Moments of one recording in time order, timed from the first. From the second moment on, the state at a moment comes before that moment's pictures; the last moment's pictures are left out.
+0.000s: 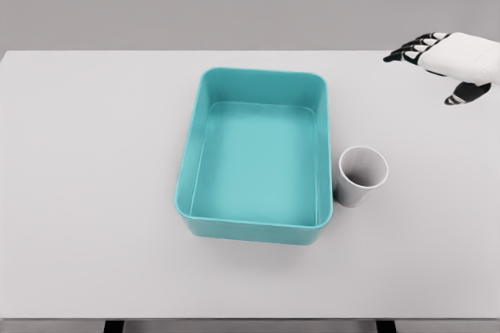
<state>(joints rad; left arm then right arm) 0.09 0.00 -0.12 -0.05 0.25 -0.04 -0.04 -0.73 -1.05 0.65 -1.64 0.36 -0.25 0.53</state>
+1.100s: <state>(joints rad) 0.09 0.00 -0.12 -0.05 0.25 -0.04 -0.04 -0.56 -1.07 0.97 -1.33 -0.77 -0.61 0.61</state>
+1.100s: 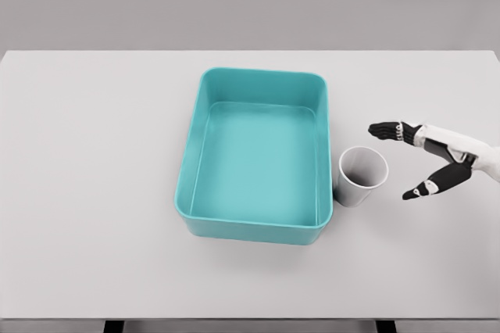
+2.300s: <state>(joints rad) 0.09 0.00 -0.12 -0.05 0.25 -0.04 -0.04 -0.57 -0.93 0.99 -1.23 -0.78 -0.61 0.61</state>
